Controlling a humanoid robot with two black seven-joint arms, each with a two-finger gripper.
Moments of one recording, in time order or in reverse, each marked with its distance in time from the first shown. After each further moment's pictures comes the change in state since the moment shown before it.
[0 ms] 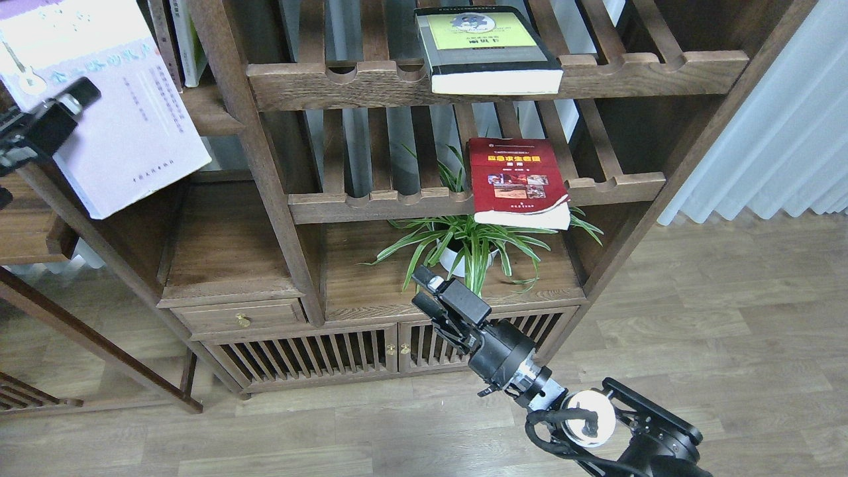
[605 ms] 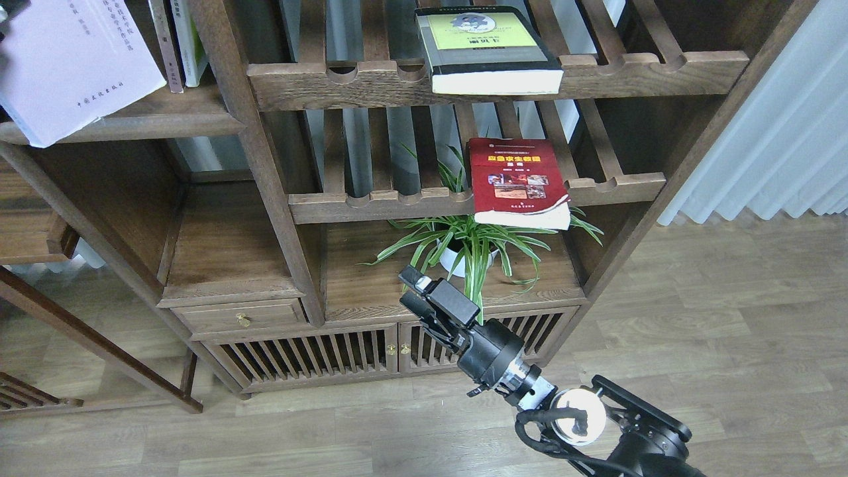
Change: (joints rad) left arm -0.111 0.131 -0.015 0.007 -0.008 0.000 0.047; right arm 0.005 0.039 -0.009 -0.002 -0.034 0.000 0.001
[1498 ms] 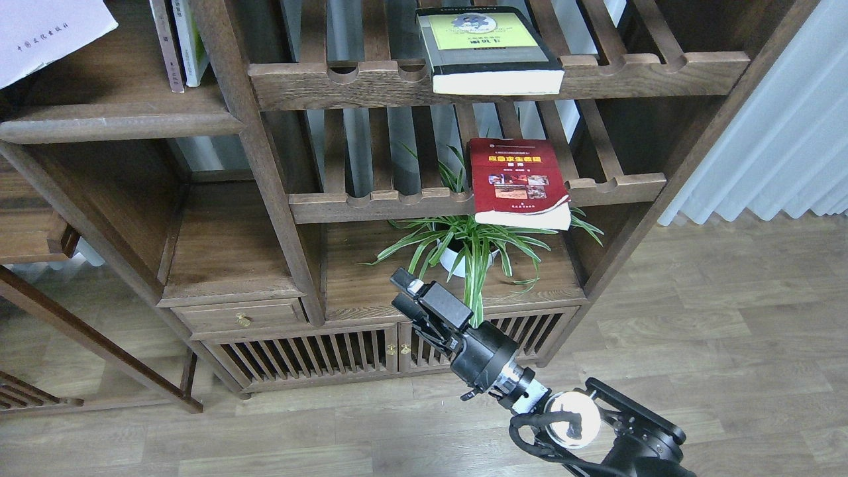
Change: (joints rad) left arm -0.018 -0.020 -0.093 0.032 -0.015 0.000 0.001; right arm -0.009 0.016 0.007 0.011 -0.003 0.000 0.001
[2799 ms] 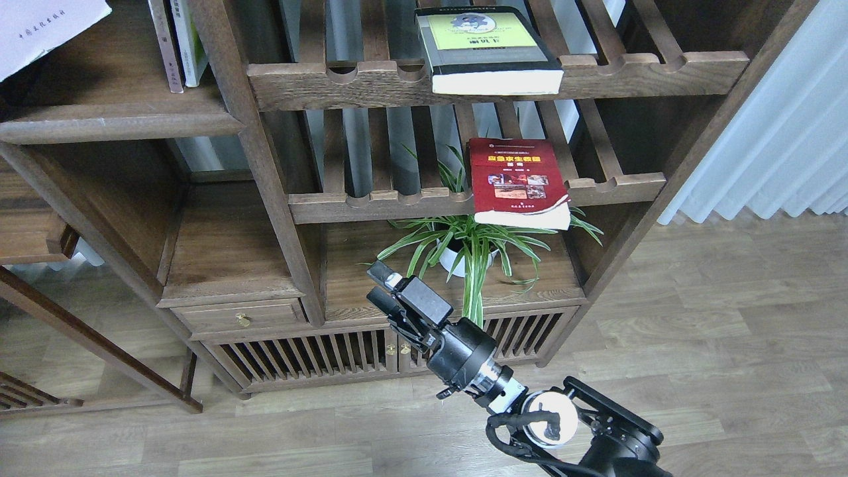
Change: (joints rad) left arm 0.003 -0.064 -0.038 0.025 0.000 0.241 -0.014; right arm 0.006 0.065 0.002 0.012 -0.017 0.000 0.001
